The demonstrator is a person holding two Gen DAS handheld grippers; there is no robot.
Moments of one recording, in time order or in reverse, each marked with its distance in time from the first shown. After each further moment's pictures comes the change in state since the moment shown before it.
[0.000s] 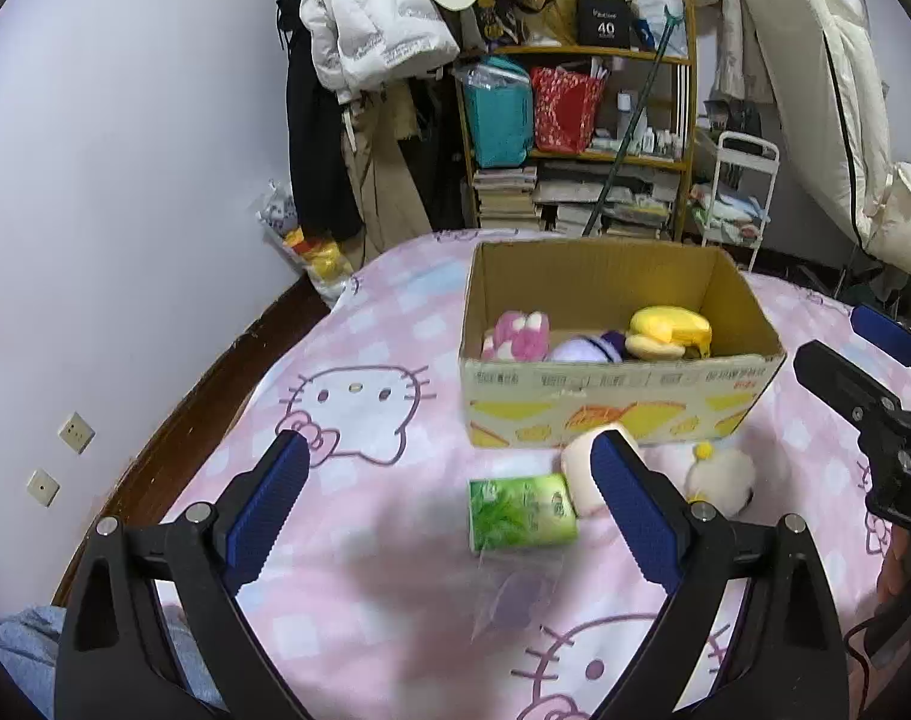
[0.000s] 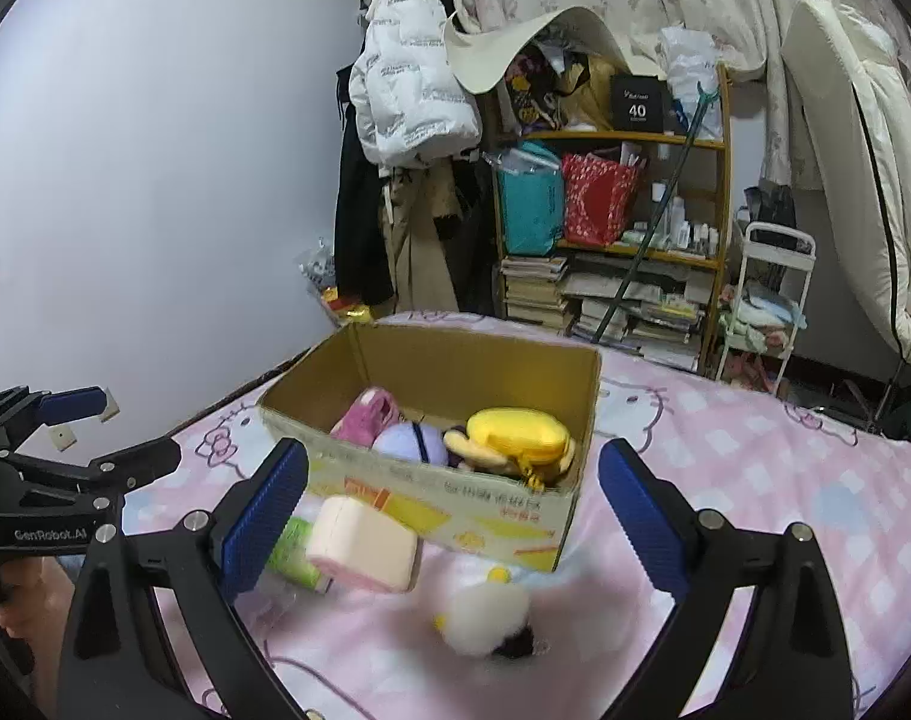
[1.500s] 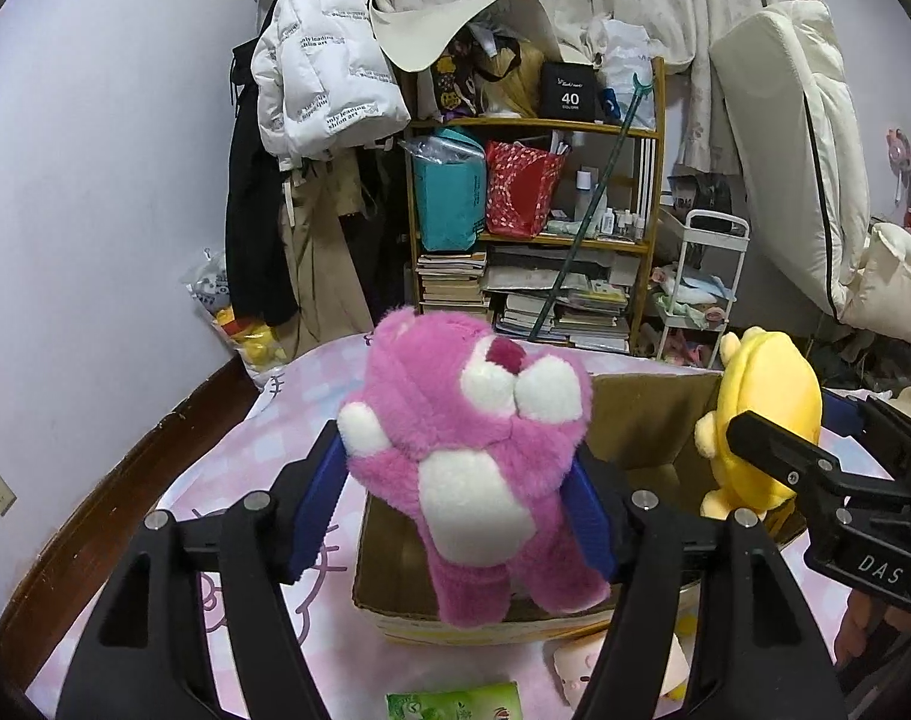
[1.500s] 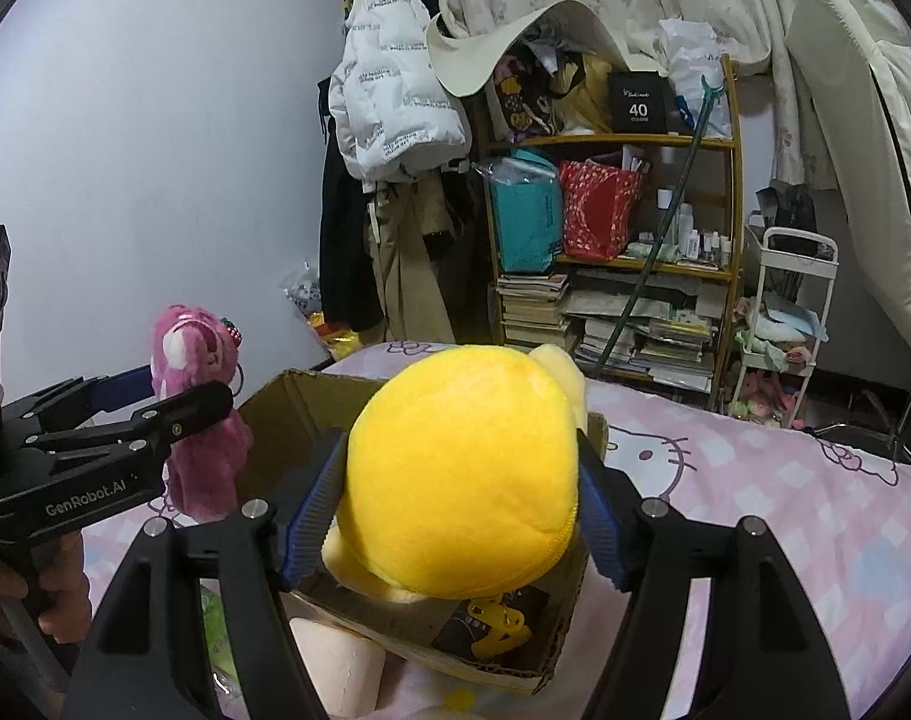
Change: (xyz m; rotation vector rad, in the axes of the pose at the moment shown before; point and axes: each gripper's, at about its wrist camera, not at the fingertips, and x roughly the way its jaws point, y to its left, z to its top) left arm 0.086 -0.025 0.064 -0.014 -0.218 -0.140; right arm 0.085 -0.037 0.033 0.024 -0.049 0.012
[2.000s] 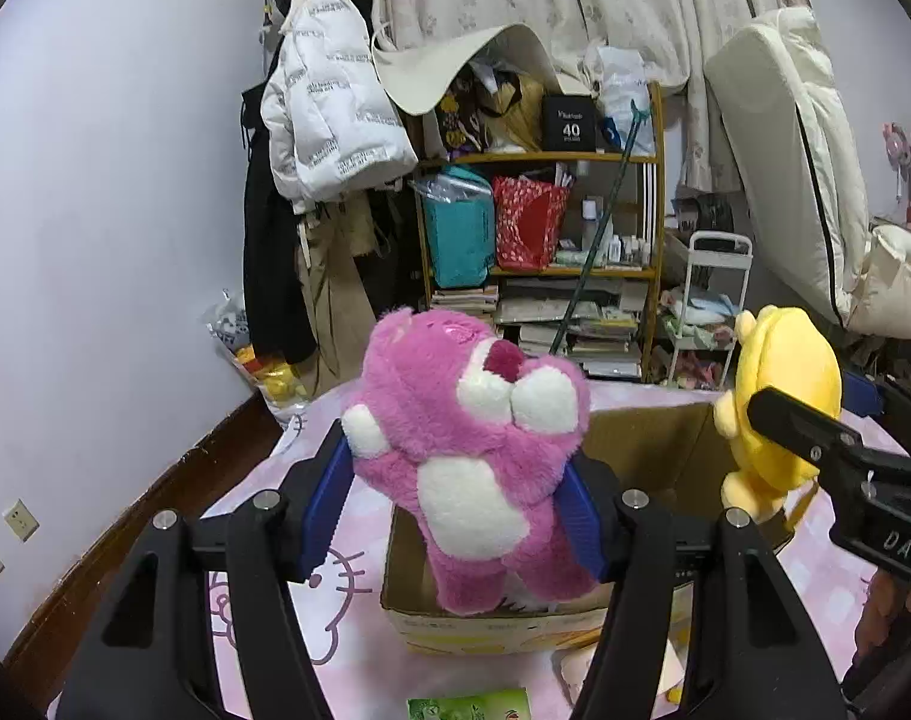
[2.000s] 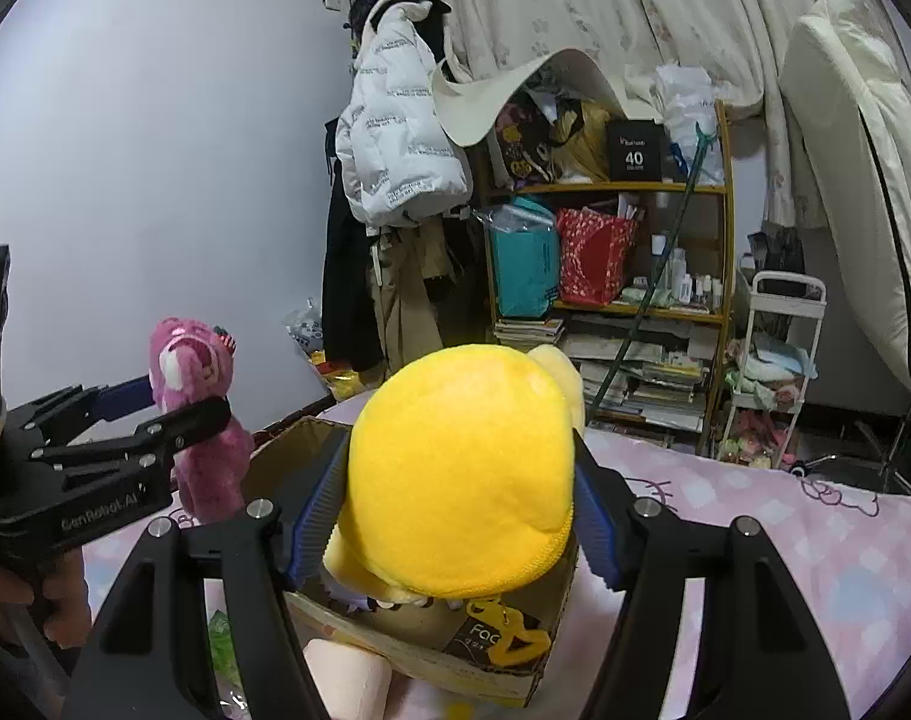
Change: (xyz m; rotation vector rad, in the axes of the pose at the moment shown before) left arm -0.026 -0.007 0.015 0.038 -0.074 0.044; right arm -0.029 0.007 0.015 -0.014 -0.096 -0.010
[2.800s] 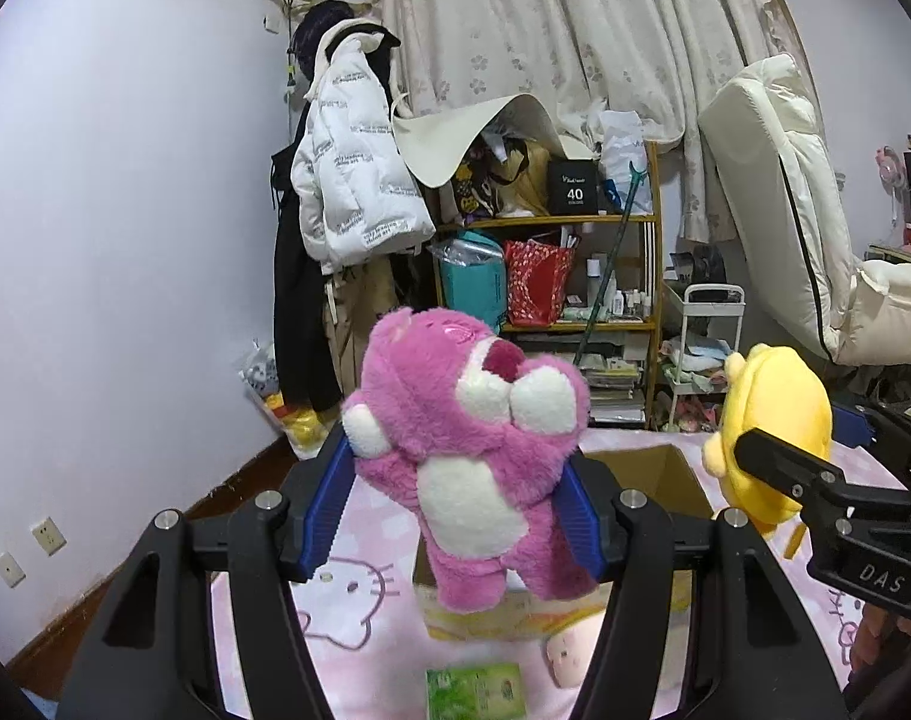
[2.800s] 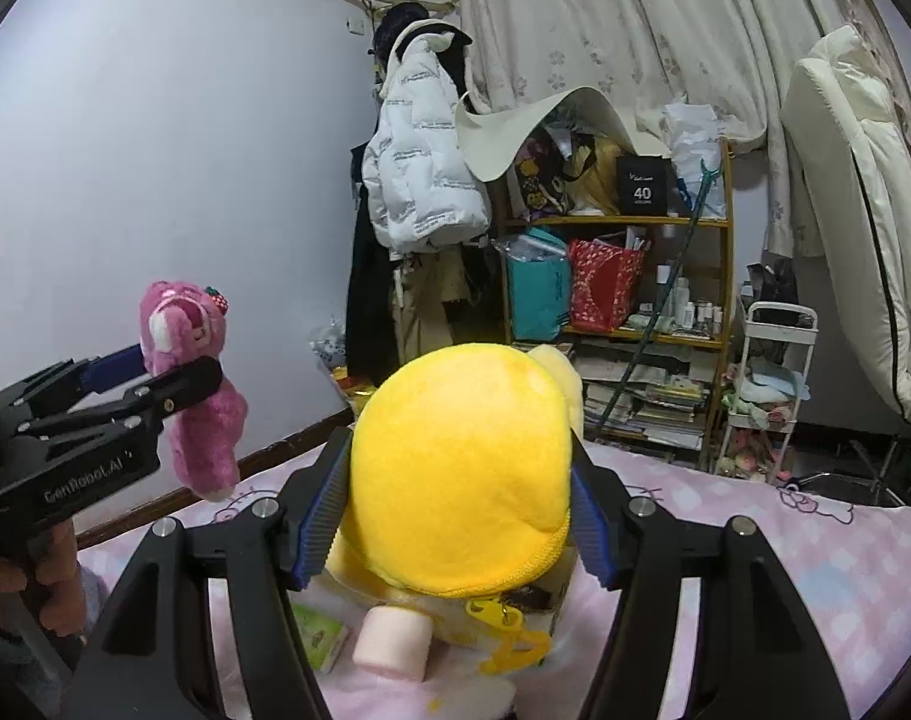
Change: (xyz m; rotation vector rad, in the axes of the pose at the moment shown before) left arm -0.094 -0.004 0.018 0.001 -0.142 0.047; right arm -0.072 0.028 0.014 -0.034 -0.053 0.010
